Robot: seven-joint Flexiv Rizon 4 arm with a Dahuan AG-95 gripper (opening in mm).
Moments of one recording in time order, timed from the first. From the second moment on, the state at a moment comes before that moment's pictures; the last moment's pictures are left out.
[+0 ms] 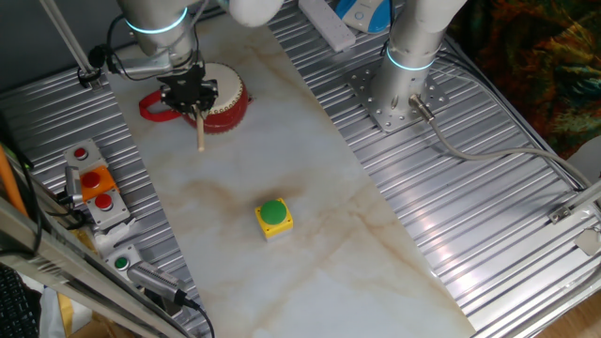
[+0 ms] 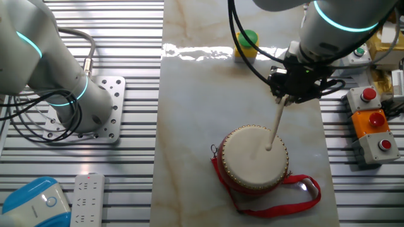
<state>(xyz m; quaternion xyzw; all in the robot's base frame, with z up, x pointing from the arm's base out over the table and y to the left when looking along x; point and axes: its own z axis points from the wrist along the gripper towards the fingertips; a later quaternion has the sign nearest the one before) 0.558 -0.052 0.177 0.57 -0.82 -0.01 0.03</state>
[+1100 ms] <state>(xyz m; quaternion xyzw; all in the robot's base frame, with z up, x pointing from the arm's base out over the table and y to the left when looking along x) 0.557 -0.052 0.176 0.57 -0.82 -0.01 0.02</state>
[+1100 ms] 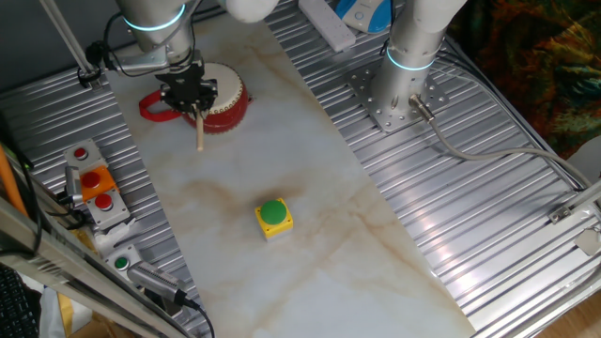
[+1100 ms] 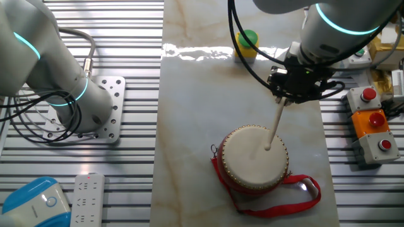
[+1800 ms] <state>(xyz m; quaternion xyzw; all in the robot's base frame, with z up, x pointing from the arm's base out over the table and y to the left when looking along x) 0.561 -0.056 0.092 0.56 -0.83 0.00 -0.01</state>
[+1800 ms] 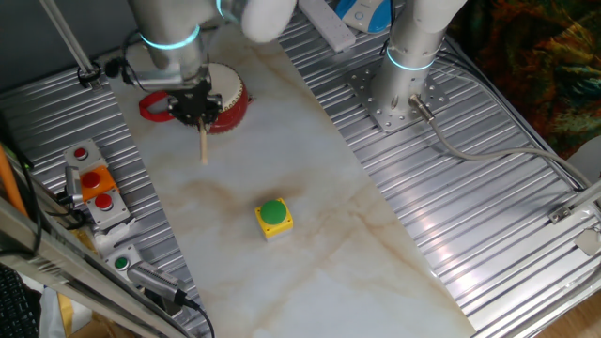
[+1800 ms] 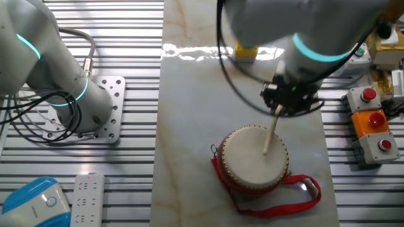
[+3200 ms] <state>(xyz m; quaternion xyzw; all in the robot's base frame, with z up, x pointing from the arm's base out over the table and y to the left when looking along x) 0.575 -0.024 0.230 0.55 -0.84 0.01 0.06</state>
